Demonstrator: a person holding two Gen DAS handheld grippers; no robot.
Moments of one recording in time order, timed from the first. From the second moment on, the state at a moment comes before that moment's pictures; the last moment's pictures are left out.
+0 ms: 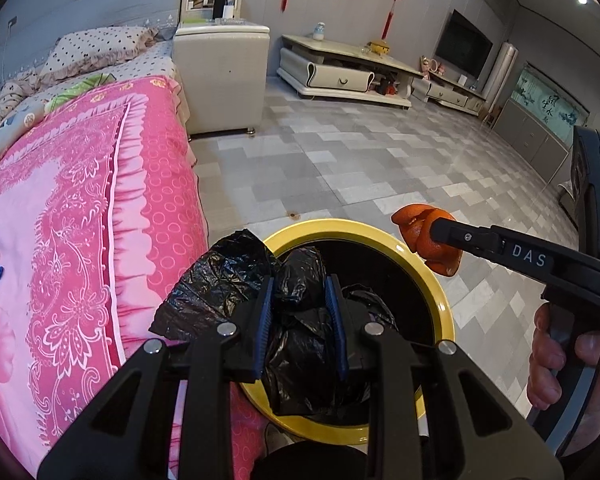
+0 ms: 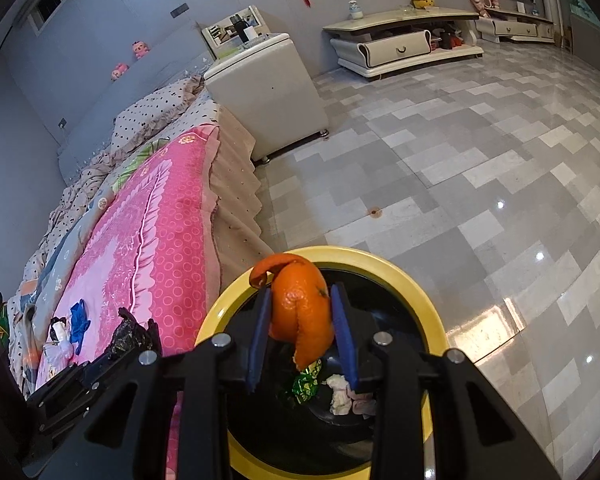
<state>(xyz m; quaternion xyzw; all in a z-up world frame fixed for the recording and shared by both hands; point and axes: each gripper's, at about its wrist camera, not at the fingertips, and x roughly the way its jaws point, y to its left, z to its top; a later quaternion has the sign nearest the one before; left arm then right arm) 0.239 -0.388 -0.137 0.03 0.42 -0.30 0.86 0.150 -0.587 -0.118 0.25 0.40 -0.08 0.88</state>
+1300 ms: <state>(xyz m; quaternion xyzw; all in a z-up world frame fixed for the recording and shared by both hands) 0.269 -0.098 -0.057 -0.04 0.32 -0.09 0.94 0.202 -0.431 -0.028 0.16 0.35 0.00 0.92</state>
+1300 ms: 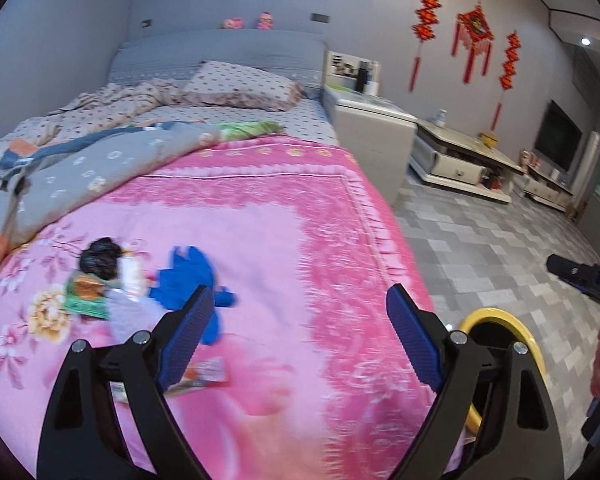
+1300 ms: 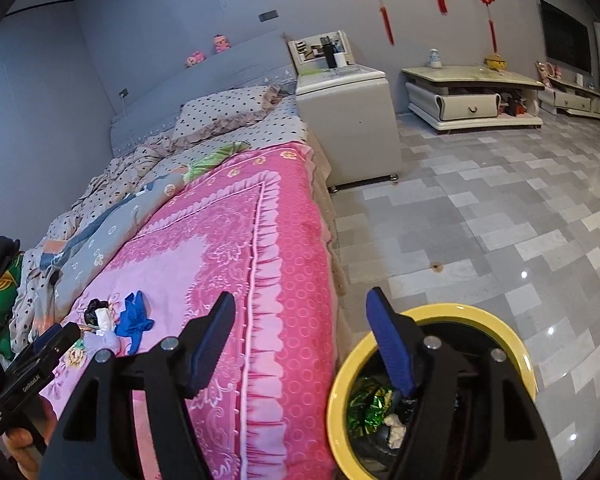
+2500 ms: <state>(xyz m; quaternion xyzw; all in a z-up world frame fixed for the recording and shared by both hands) 0.353 0.158 -0.168 -0.11 0.39 0.10 0.91 0.367 -0.153 -0.108 0.06 0.45 0.15 0.88</state>
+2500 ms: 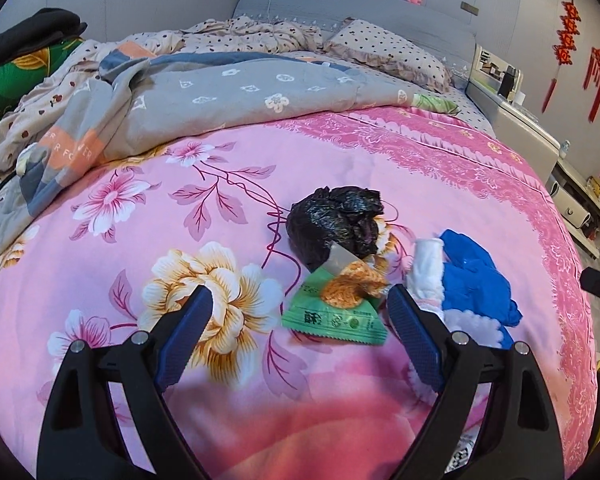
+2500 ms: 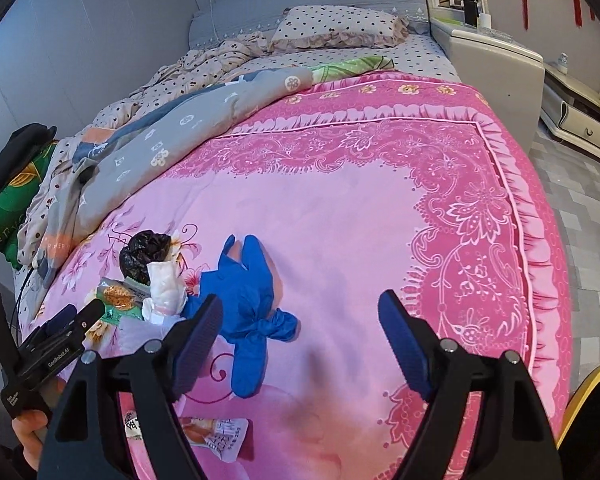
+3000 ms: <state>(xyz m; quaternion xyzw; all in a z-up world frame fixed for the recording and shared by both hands) 0.377 0.162 -0.203 -0.14 0.40 0.09 0.90 0.409 -0.099 -0.157 0.01 0.48 0.15 0.87</state>
